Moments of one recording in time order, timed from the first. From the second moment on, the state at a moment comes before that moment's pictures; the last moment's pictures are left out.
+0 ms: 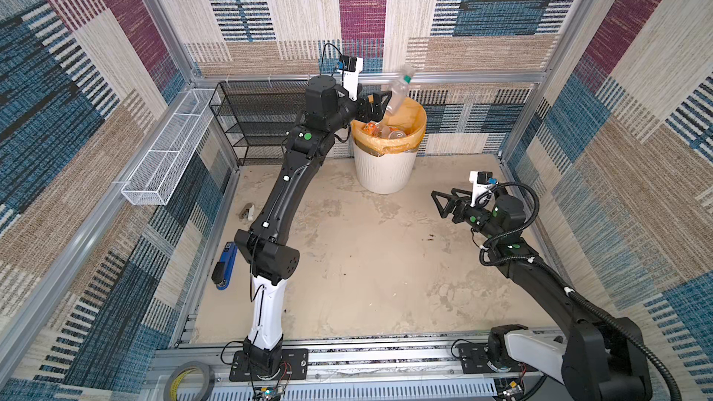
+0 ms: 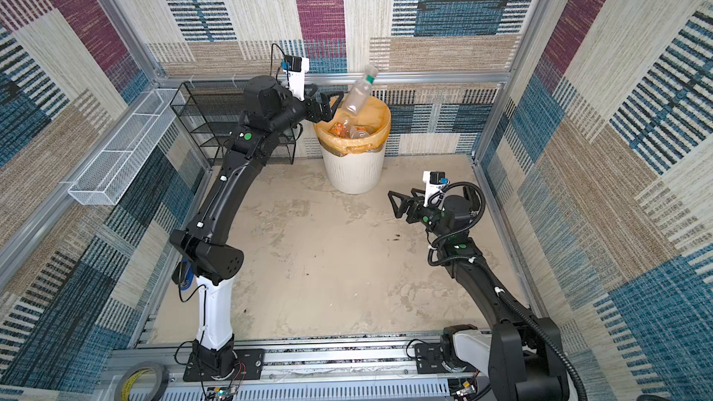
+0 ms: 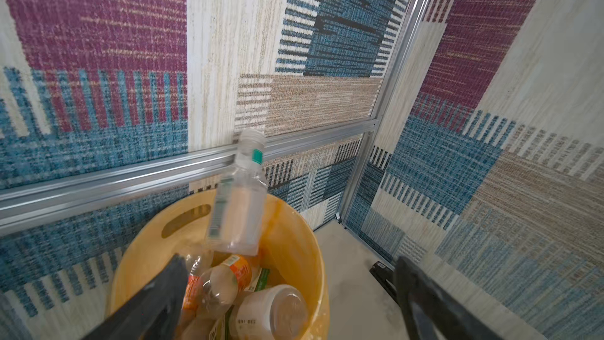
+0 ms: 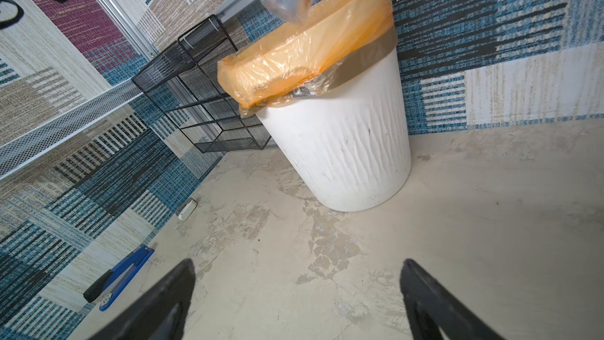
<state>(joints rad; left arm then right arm) -0.42 2.07 2.47 -0.41 0.29 -0.18 0.10 1.14 0.64 0.38 -0.49 0.40</state>
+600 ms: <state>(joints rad) -0.27 1.34 1.13 0.02 0.11 -0.10 0.10 1.21 0.69 0.36 -0.43 0.39</state>
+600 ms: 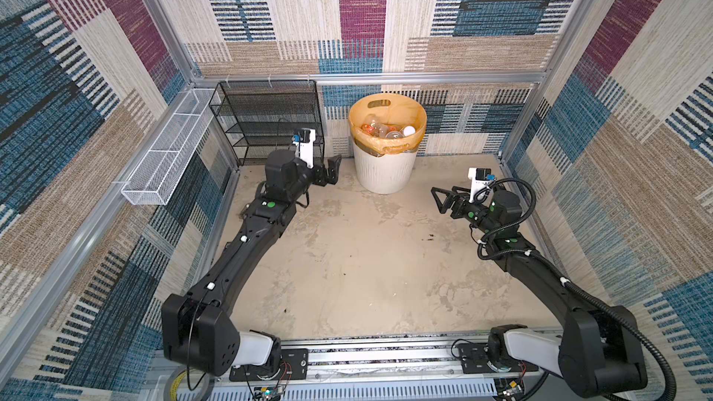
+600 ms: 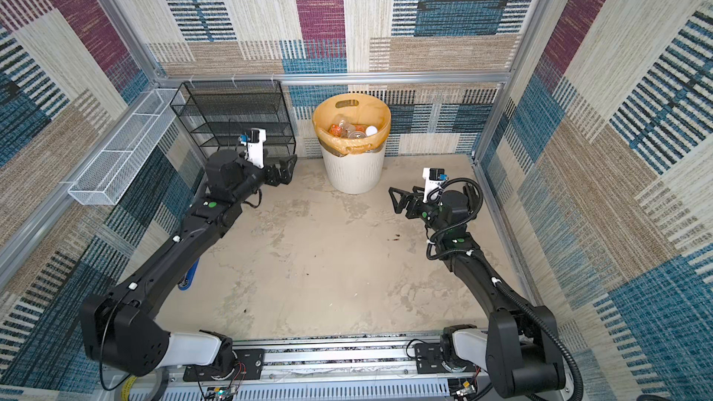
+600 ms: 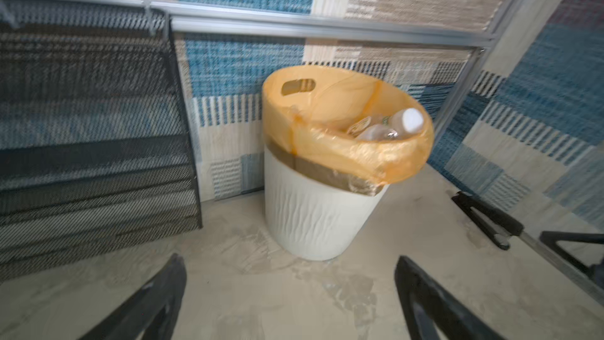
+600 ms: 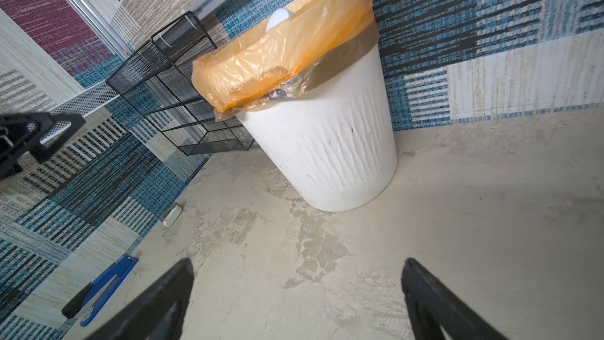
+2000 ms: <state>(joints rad) -0.06 1.54 0.38 0.83 -0.27 0.03 0.00 1.50 0.20 1.23 0.18 0.09</state>
